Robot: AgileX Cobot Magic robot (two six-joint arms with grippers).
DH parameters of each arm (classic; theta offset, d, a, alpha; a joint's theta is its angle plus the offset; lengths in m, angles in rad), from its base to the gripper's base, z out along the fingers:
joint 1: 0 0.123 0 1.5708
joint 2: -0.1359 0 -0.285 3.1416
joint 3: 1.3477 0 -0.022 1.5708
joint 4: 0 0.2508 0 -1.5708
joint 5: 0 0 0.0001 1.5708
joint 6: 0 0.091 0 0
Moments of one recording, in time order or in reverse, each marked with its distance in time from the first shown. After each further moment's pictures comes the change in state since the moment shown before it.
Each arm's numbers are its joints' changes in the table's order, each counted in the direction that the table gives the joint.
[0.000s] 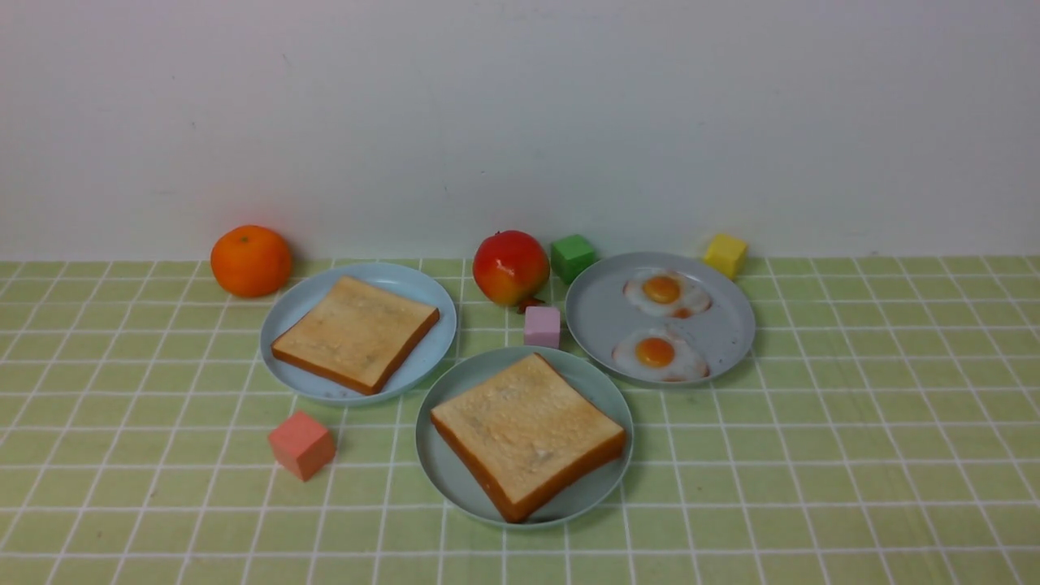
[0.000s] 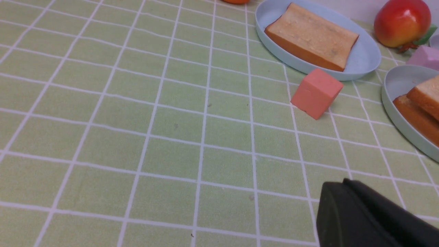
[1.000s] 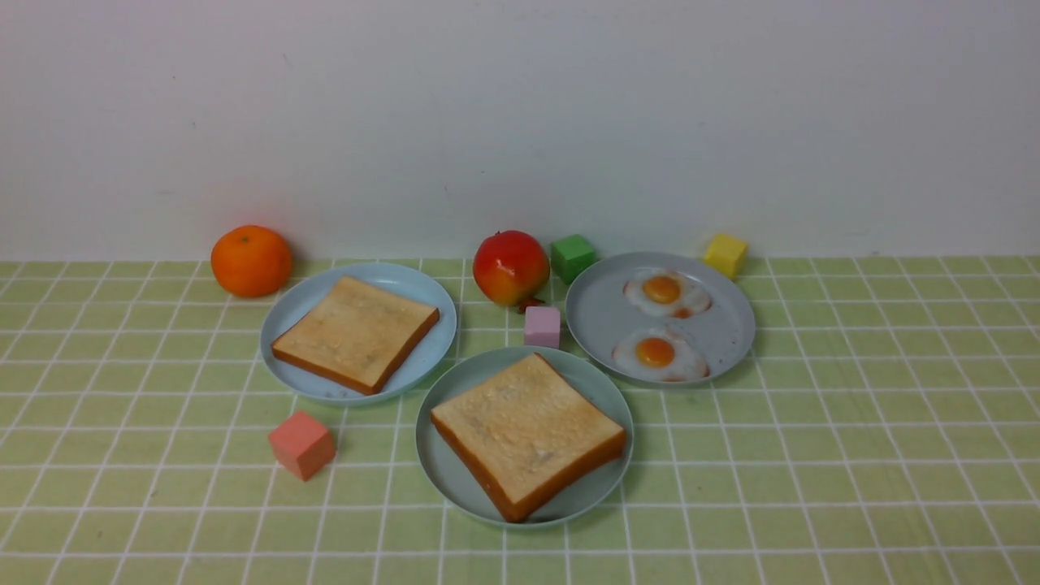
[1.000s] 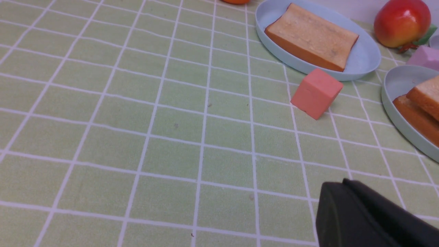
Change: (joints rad) right arm 0.000 0.000 0.000 0.000 0.000 0.000; left arm 0.000 0.000 0.000 0.000 0.000 -0.001
